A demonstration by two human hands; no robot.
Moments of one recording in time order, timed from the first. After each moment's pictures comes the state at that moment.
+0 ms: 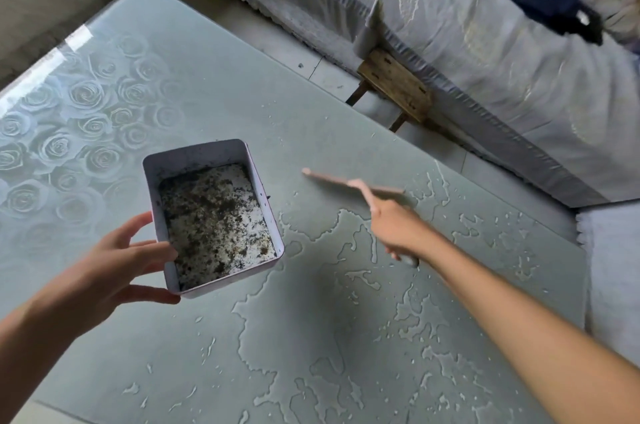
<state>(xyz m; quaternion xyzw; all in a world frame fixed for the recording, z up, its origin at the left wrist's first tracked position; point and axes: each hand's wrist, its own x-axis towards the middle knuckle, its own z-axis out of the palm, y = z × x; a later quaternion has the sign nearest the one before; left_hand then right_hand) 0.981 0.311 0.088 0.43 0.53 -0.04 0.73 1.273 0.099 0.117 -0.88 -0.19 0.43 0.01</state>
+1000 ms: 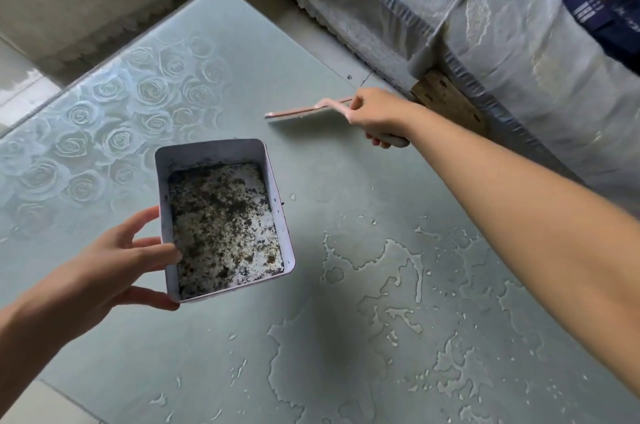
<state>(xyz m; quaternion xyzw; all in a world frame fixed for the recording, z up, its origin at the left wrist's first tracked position) 0.949 0.357 0.083 0.44 0.53 -0.01 0.73 1.320 0.322 0.115 -0.86 -0.35 0.37 0.03</state>
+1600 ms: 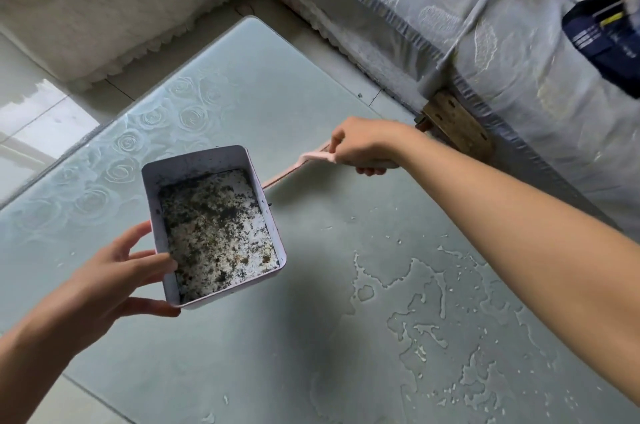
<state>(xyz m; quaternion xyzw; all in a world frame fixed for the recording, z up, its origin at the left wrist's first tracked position) 0.896 0.414 0.073 0.38 0.56 0.03 0.74 1.247 0.377 0.143 -0.80 -0.42 0.42 -0.09</state>
